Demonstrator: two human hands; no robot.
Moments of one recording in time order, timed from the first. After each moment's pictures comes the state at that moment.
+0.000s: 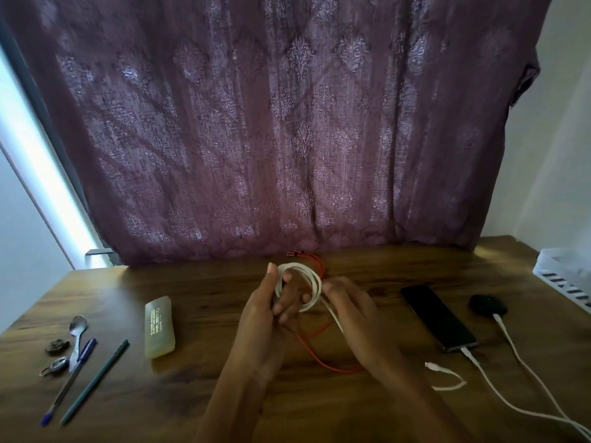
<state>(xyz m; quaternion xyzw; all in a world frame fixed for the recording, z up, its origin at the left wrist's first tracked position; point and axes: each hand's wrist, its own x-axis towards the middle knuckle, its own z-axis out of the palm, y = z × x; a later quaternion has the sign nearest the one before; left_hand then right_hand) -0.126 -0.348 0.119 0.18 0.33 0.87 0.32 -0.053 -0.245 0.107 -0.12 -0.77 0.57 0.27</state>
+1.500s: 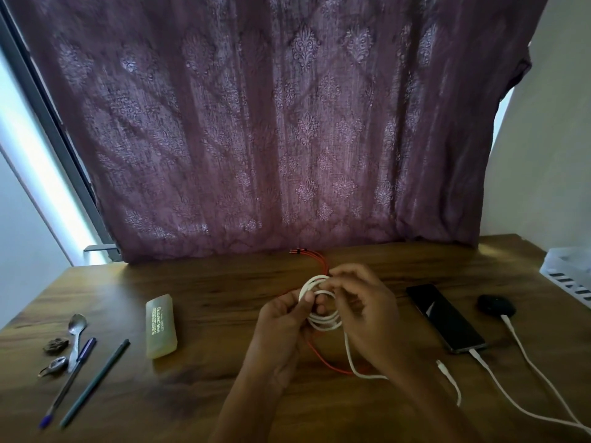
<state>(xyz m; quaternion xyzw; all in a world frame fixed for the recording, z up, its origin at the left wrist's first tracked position) -0.130 -0.348 0.102 0.17 0.48 0.80 0.31 -0.063 -0.232 0.098 -0.06 -0.86 0.35 0.37</state>
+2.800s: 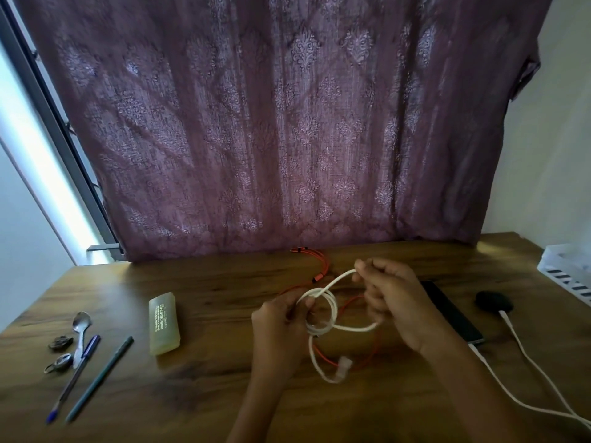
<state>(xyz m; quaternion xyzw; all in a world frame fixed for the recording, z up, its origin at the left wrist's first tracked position) -0.124 -0.356 0.094 0.26 0.78 0.57 -0.04 -0.048 -0.216 0.136 -0.16 -0.68 0.68 0.22</state>
